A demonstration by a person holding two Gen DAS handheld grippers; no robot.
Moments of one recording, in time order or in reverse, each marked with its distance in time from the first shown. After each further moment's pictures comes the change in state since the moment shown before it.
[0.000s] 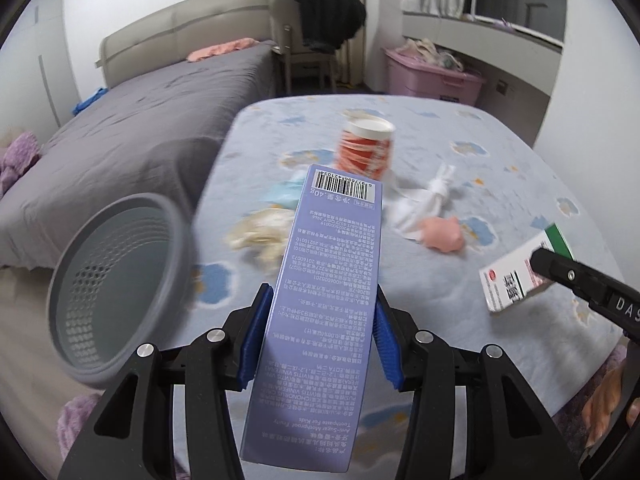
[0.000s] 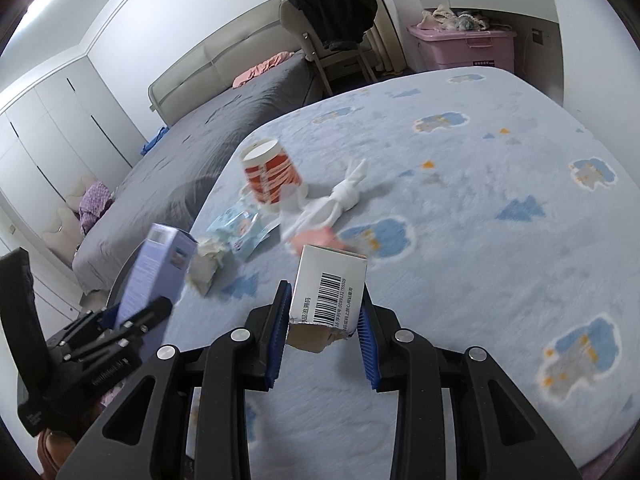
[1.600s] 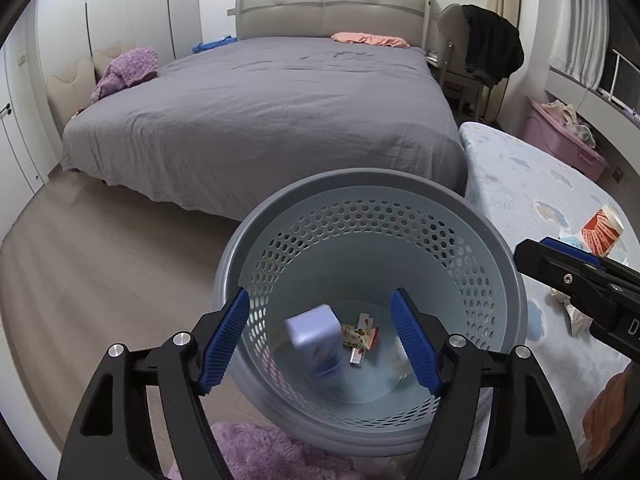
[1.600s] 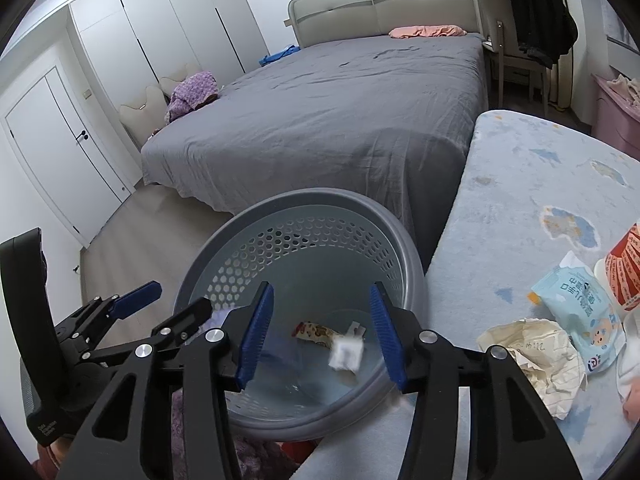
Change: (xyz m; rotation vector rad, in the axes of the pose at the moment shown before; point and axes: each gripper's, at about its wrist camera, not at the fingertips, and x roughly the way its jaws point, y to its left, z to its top) left arm 0.013 0.259 -0.026 -0.334 0.005 0.271; right arm 0.171 0.292 0.016 -0.426 0.160 0.247
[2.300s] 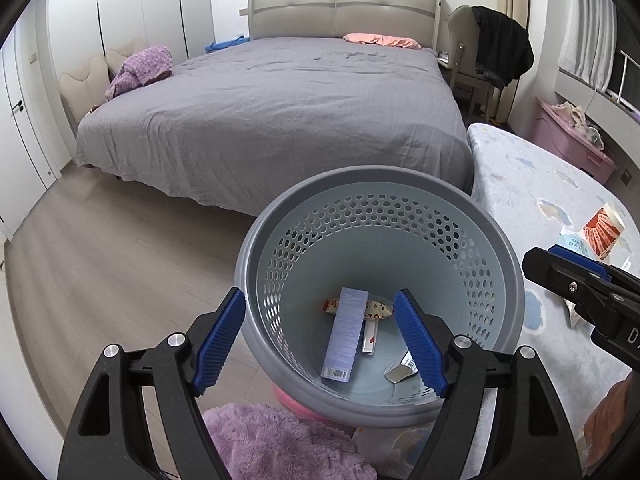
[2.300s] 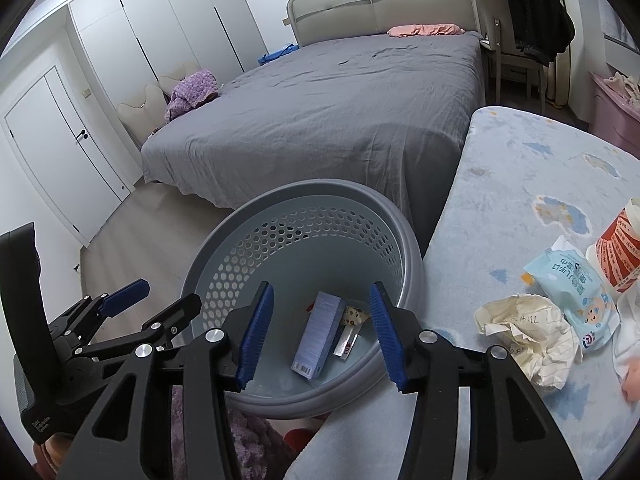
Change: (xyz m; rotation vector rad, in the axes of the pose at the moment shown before) left arm -0.021 0.002 -0.008 -0.012 -0.004 0.042; right arm -0.014 0.005 -0.010 0.002 -0.003 -0.001
